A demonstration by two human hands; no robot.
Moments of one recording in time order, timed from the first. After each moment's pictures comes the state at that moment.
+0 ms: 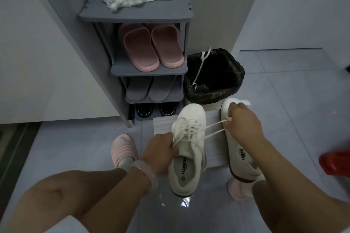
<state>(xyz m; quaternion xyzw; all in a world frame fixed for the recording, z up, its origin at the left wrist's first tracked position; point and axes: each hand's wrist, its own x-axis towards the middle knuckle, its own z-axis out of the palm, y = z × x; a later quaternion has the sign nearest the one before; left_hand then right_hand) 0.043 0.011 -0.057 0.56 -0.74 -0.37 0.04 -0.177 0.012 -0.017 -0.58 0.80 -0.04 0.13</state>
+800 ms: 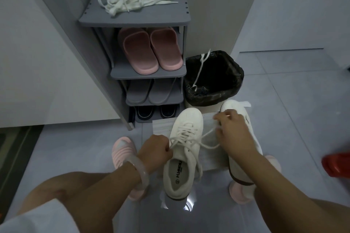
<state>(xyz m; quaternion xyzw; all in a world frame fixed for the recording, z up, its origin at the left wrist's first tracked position) 0.050 0.003 -0.045 0.54 -0.76 -0.35 -0.04 -0.162 0.031 -0.028 -0.63 0.76 -0.10 0.11</state>
